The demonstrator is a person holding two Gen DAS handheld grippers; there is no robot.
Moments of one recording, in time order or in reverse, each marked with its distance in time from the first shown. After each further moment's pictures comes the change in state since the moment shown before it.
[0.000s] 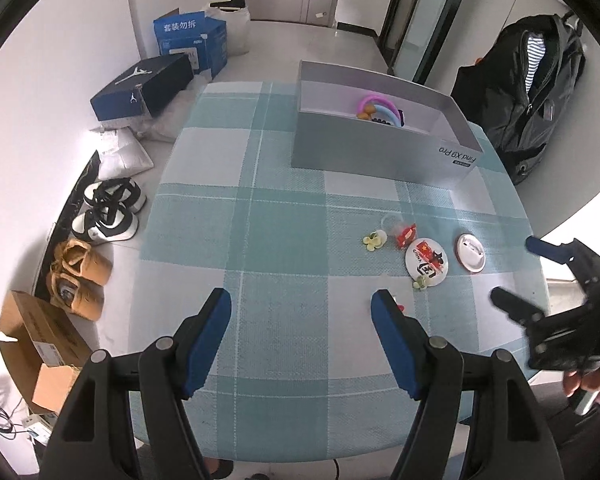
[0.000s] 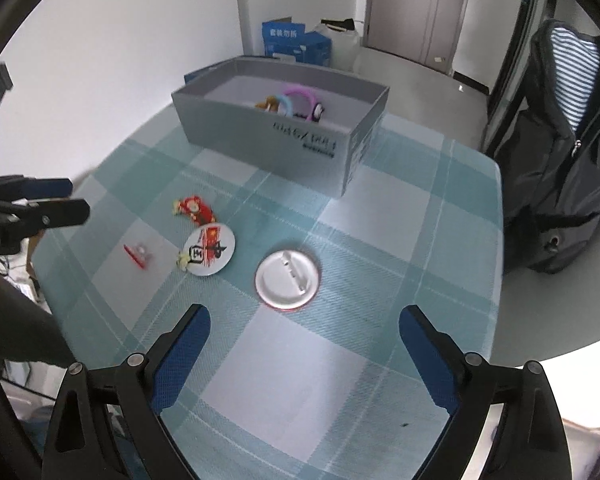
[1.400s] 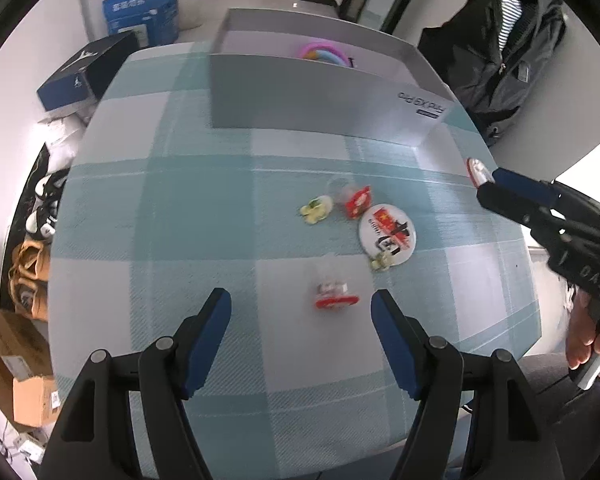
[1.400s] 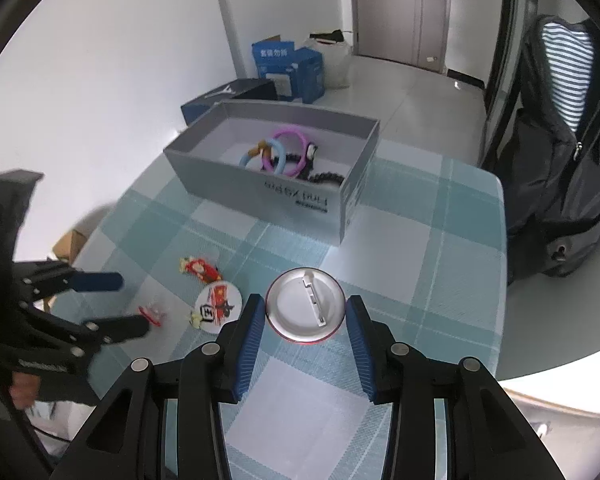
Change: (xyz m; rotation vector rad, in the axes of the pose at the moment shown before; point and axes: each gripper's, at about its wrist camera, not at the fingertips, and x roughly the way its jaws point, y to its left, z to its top) left arm 0.038 -0.024 -0.001 0.080 0.117 -0.143; right arm -0.014 -0.018 0.029 0.101 -0.063 0.064
